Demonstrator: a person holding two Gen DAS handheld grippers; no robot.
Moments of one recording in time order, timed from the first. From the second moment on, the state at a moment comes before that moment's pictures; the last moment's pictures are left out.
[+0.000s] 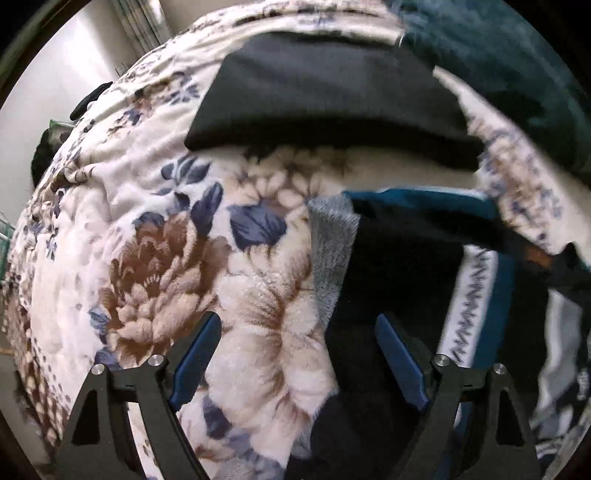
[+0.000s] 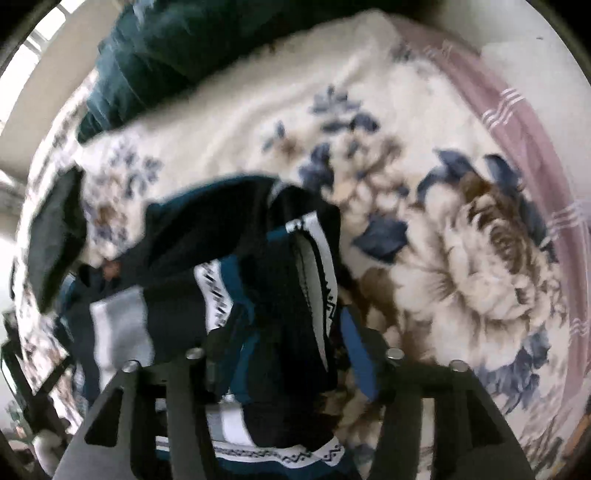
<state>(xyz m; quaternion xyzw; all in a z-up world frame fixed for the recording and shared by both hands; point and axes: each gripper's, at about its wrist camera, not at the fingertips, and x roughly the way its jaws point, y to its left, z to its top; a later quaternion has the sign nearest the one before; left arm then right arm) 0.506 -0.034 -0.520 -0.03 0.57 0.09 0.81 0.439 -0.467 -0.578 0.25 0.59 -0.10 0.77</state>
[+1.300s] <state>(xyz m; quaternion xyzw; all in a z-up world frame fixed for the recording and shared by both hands) 0.425 -0.072 -0.539 -0.33 0.57 0.13 0.74 0.408 -0.437 -0.628 0.43 0.62 -0.04 0.66</state>
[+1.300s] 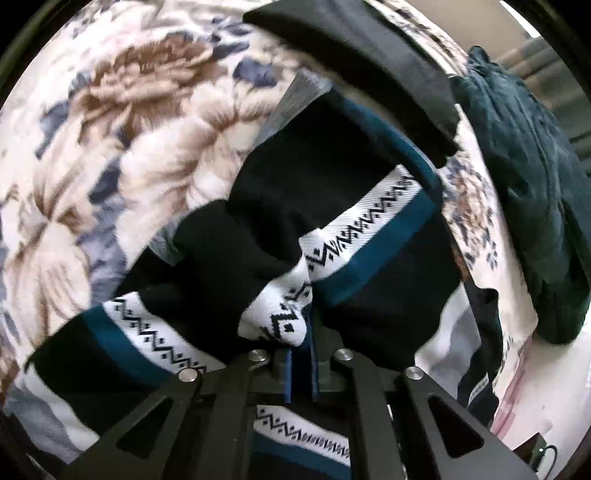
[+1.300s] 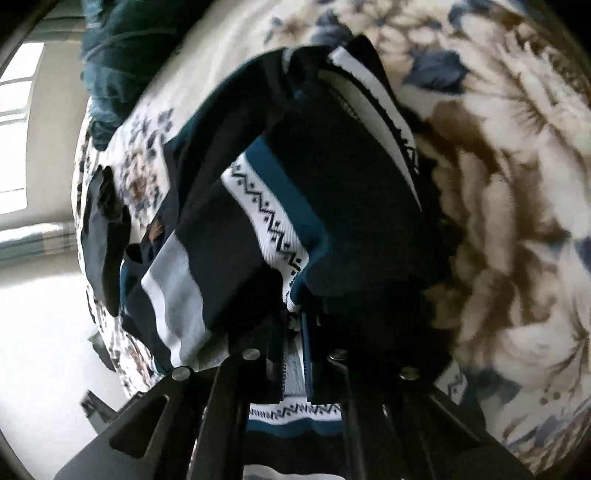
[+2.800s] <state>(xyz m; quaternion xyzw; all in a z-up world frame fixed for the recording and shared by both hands) 0.515 -0.081 -0.524 -0.05 0.60 0.05 0.80 0.470 -0.491 -0.557 0.24 0.64 -0.06 0.73</state>
